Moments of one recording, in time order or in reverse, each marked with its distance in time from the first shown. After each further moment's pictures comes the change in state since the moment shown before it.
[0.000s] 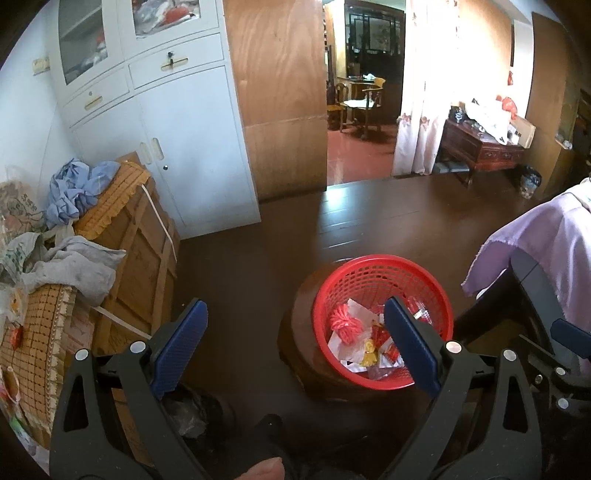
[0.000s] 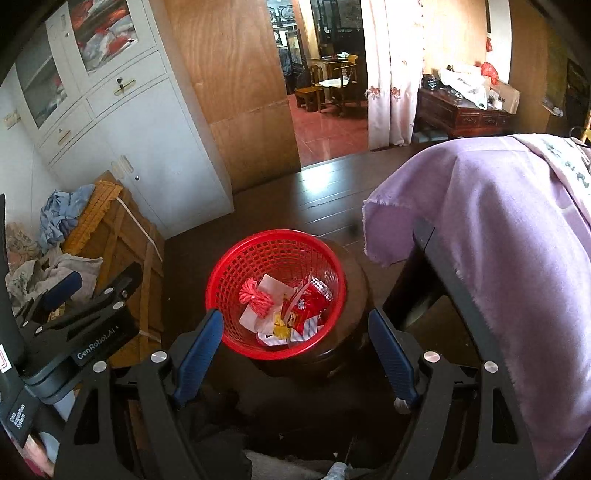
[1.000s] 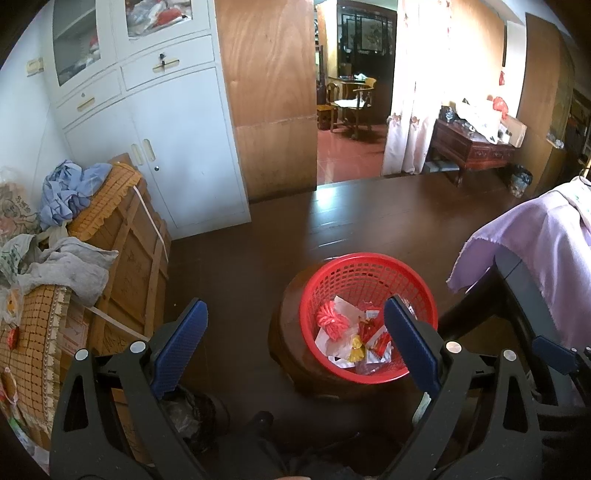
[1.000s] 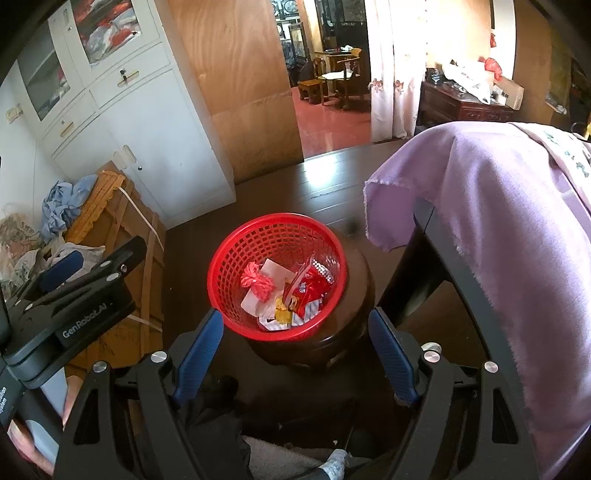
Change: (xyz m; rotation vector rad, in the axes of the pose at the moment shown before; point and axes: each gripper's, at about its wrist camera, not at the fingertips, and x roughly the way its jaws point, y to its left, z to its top) left arm -0.011 -0.004 0.002 0.002 0.004 -0.040; right arm -0.002 -0.002 -0.012 -0.010 0.034 0.010
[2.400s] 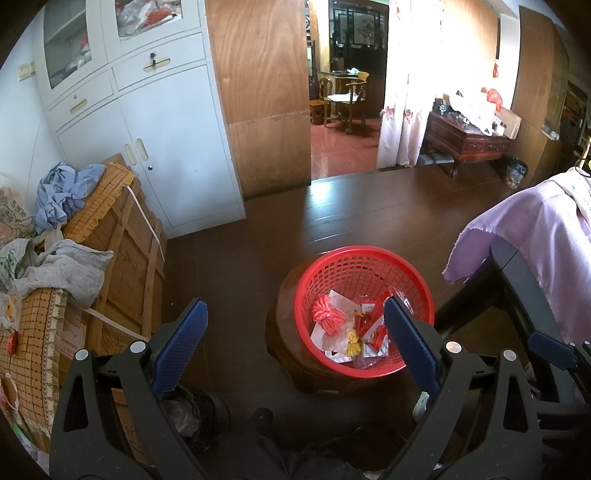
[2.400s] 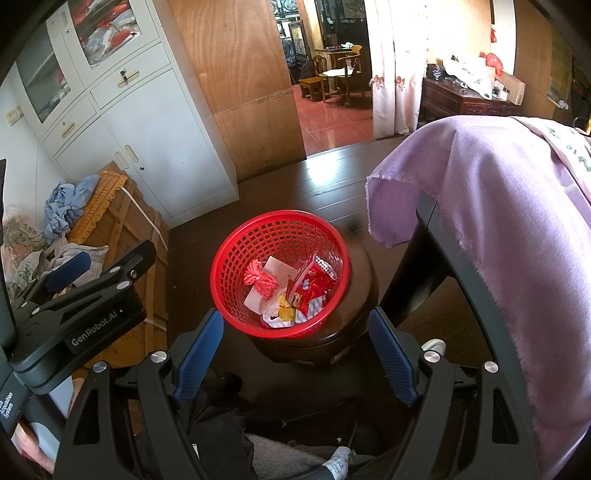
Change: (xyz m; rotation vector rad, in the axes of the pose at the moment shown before) left arm 0.002 -0.004 -0.001 0.026 0.009 -0.012; right arm 0.001 -0.001 0.000 0.004 0.005 0.006
